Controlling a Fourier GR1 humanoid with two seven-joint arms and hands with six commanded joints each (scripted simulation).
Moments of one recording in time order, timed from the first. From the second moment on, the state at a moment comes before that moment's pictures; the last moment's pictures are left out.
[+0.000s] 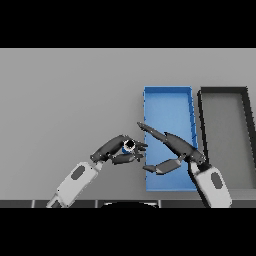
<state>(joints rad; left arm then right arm) -0.28 0.16 -0.58 -1.57 0.11 -0.18 -0.05 -0.19 -0.33 0.28 -2.01 -0.28 0.47 0.27</state>
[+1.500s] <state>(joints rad) -0.28 0.16 -0.55 -1.57 0.11 -0.21 -0.08 -0.50 -0.13 0.42 -1.76 -0.30 0.55 0.28</state>
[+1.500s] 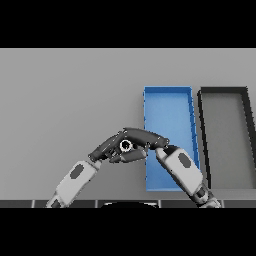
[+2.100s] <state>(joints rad) -0.32 0.24 -0.59 -1.53 -0.05 -0.24 -0.05 -0.47 -0.06 0.40 -1.80 -0.25 0.60 0.30</state>
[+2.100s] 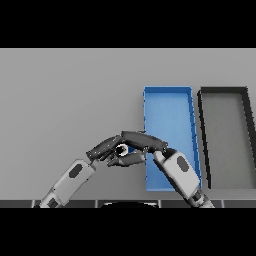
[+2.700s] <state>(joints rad) -0.30 0.23 -0.58 -1.54 0.00 -0.25 0.05 -0.54 -0.03 0.31 -1.82 -0.49 0.54 0.50</state>
